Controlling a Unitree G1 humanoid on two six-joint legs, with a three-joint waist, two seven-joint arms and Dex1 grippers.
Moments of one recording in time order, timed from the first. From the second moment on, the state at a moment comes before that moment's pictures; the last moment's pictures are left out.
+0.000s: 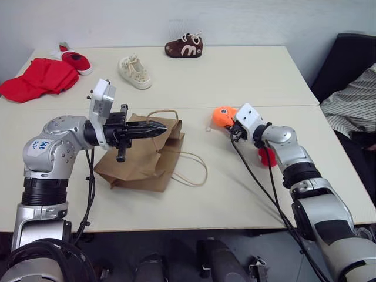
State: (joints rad) left arm -0.70 0.69 0.10 0.05 -0.68 0.63 -1.25; right arm -0.95 -0.43 0.14 0.94 -0.12 -0.15 0.64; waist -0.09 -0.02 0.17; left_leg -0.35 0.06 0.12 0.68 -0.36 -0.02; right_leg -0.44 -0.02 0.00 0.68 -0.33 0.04
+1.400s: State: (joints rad) left arm -0.72 0.62 0.15 0.08 -0.77 0.71 -1.30; right arm -0.82 -0.15 0.49 0.52 -0.20 -0.27 0.87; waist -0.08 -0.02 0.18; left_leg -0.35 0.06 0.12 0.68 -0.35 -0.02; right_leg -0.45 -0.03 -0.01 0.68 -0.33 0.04
